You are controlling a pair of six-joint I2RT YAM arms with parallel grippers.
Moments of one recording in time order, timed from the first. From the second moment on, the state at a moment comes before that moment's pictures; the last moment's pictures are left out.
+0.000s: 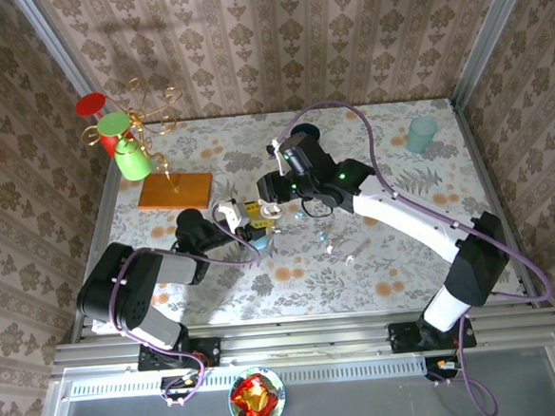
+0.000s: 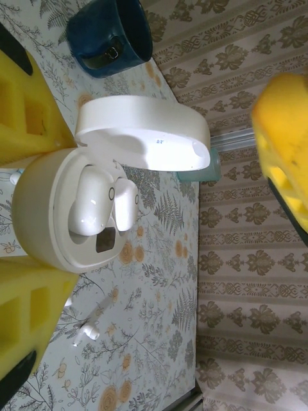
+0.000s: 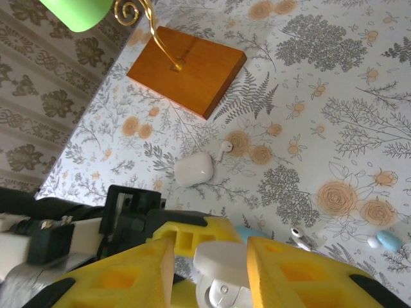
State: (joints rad) left arm -0.43 1.55 0.37 1.18 0.89 0.12; right arm 0.75 1.63 1.50 -0.55 -0.08 0.46
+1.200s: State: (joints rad) left arm -0.42 1.41 0.40 1.18 0.84 -0.10; right arm 0.60 1.39 0.89 0.15 -0.45 1.04
